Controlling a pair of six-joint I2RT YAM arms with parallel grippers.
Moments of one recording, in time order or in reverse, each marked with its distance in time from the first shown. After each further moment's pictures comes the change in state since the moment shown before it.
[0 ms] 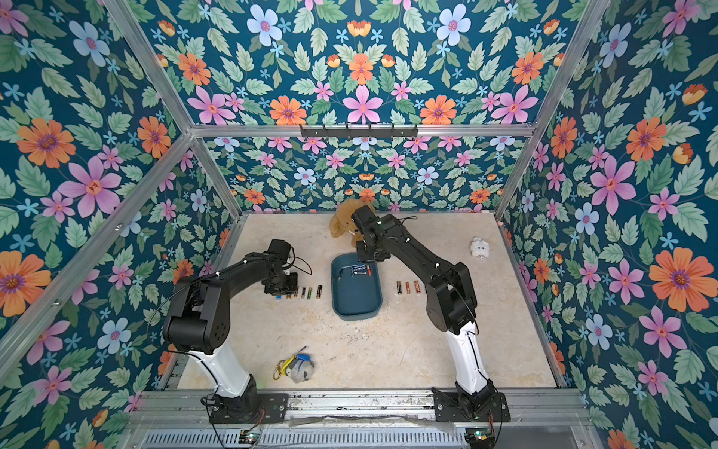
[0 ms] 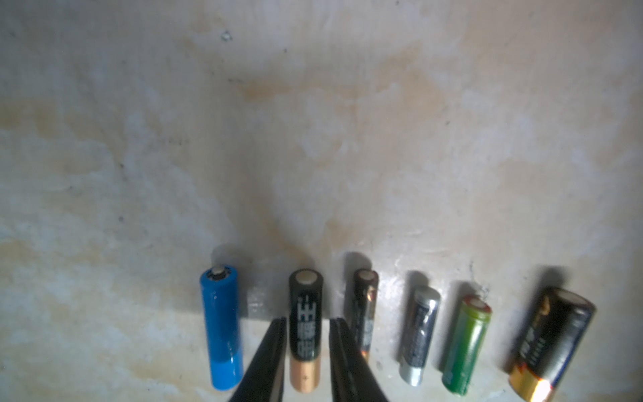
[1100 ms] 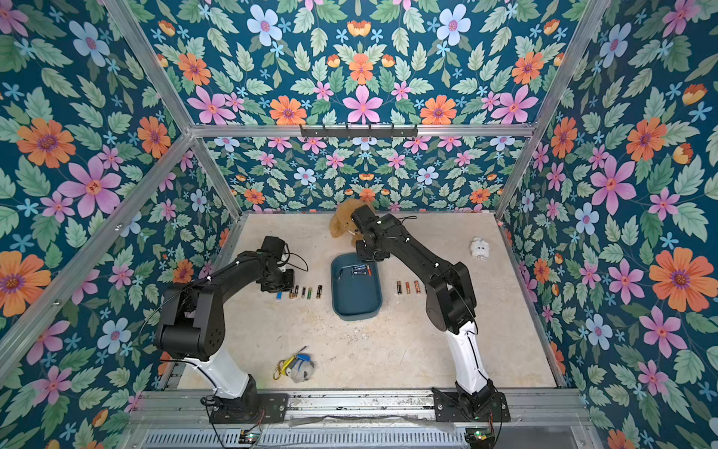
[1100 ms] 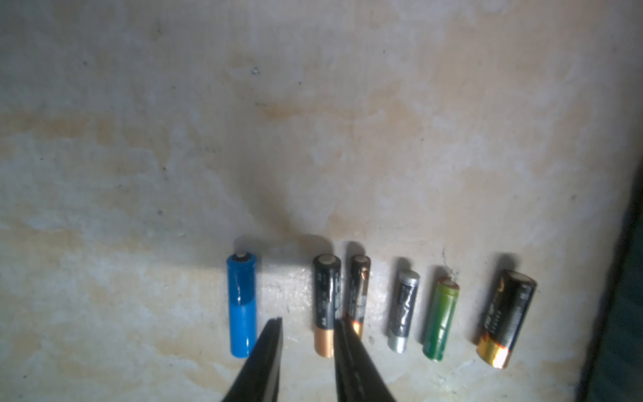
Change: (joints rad) left arm 0.024 -0.054 0.004 -0.016 0.035 0.003; right arm 0.000 0.008 0.008 0.002 0.000 0.000
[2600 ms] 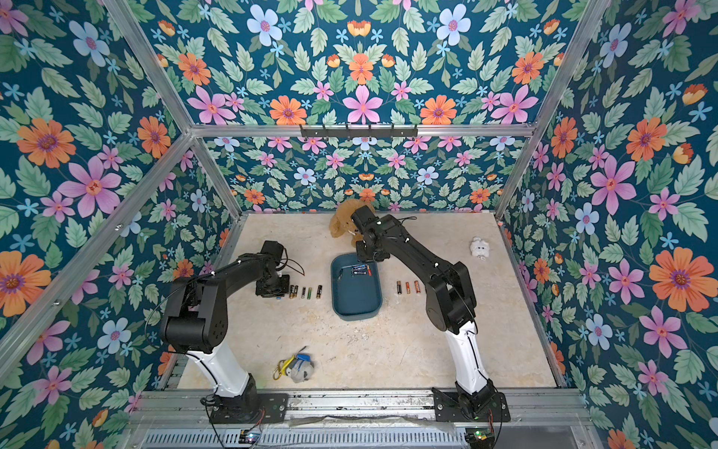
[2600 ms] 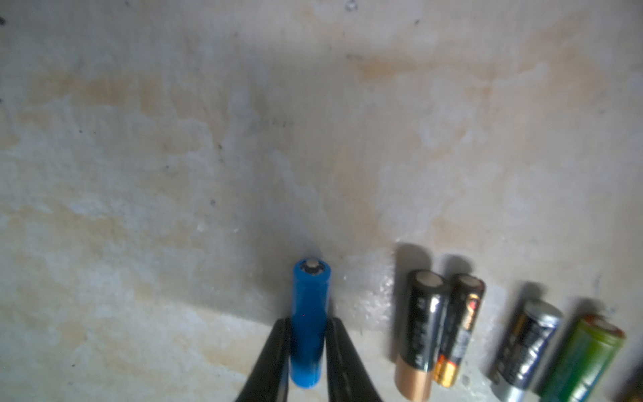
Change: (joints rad) left arm 0.040 0.054 -0.018 -0.010 -0.111 0.034; right arm 0.000 0.000 -0.007 0.008 0.000 -0.001
